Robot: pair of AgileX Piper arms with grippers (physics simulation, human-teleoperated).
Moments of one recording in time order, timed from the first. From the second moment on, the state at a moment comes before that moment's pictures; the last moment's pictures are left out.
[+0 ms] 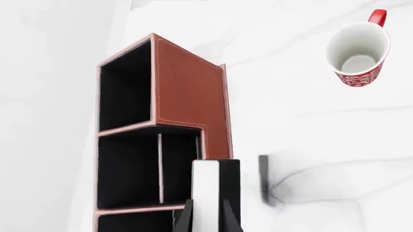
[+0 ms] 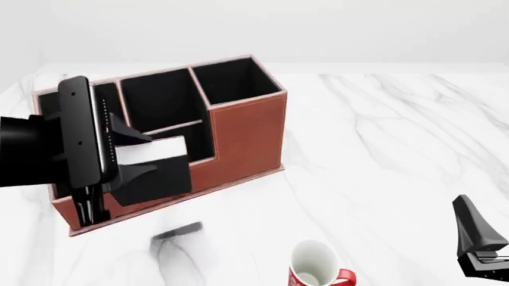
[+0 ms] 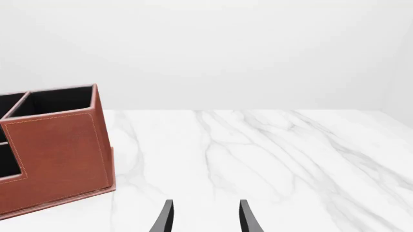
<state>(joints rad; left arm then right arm) -0.60 0.93 -0.90 0.75 0.89 0.00 0.01 0.00 0.00 0.00</state>
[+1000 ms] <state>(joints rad) -0.45 1.16 -1.24 0.78 1.07 0.00 0.01 0.00 0.00 0.00</state>
